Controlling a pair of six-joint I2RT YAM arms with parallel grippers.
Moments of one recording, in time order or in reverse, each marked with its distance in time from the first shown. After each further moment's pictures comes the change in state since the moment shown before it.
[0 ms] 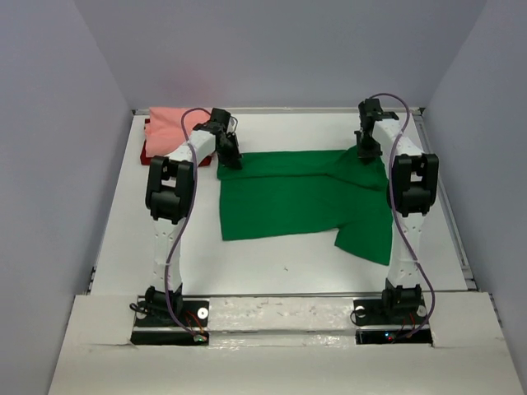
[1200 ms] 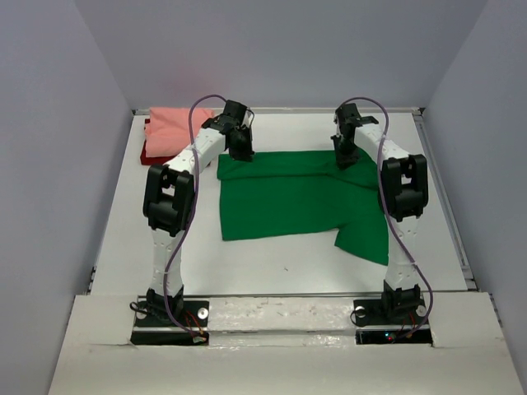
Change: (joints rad) left arm -0.125 -0.181 -0.036 -0.038 -0.112 0.067; right arm 0.146 -0.090 -0.126 0.057 -0.090 0.002
